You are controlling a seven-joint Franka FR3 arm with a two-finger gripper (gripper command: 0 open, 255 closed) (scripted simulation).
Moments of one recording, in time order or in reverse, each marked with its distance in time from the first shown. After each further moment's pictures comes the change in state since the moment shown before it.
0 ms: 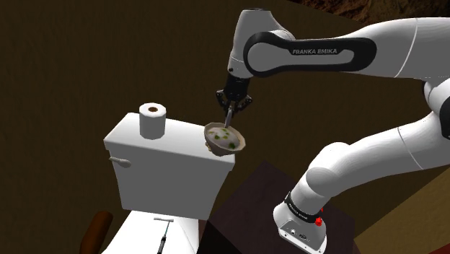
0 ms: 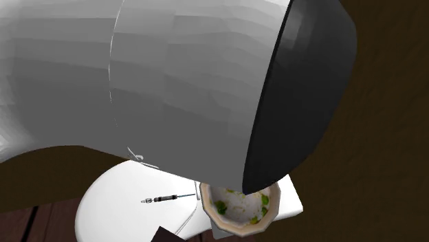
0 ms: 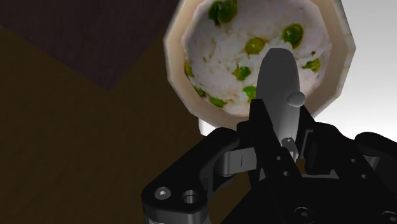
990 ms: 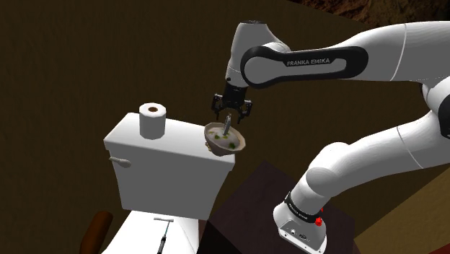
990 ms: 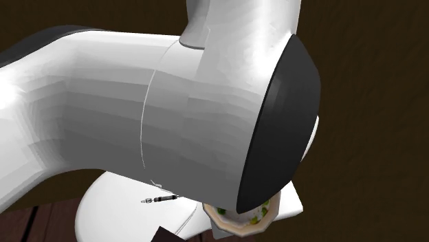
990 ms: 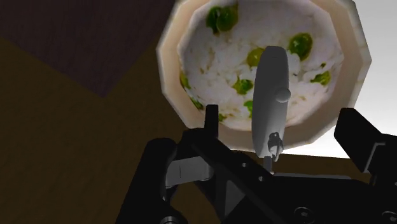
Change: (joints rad) arm 0.002 0.012 0.009 -0.067 0.003 0.079 0.007
